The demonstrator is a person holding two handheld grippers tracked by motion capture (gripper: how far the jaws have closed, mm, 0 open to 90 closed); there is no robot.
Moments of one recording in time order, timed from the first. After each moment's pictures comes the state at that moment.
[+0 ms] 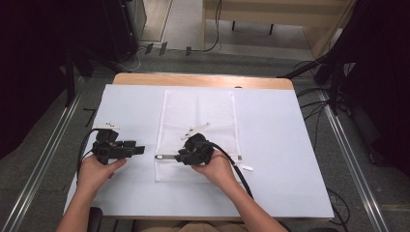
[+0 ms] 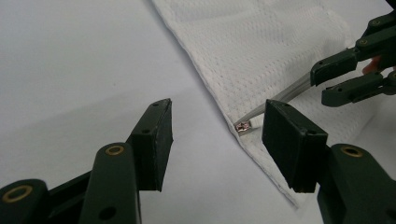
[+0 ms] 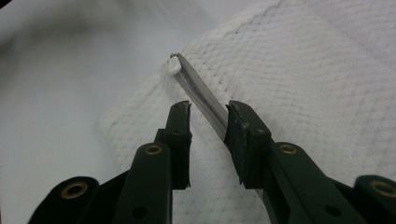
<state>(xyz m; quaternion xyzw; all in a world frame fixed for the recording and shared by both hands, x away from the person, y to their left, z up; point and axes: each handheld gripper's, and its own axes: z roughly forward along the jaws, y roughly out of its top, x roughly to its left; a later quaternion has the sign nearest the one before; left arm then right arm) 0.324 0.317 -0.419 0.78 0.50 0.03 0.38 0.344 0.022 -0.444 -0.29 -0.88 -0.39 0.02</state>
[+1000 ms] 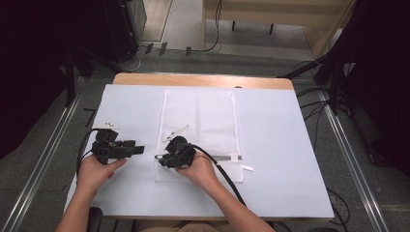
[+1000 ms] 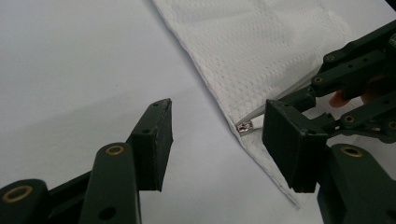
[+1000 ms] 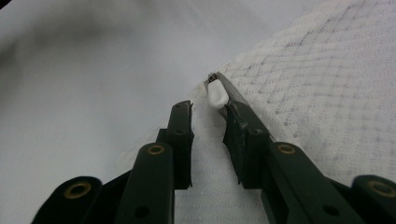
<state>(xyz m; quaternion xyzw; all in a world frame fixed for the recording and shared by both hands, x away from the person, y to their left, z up) 0.324 0.318 -0.419 0.78 0.50 0.03 0.38 0.344 0.072 -0.459 -0.28 -0.88 -0.37 0.05</state>
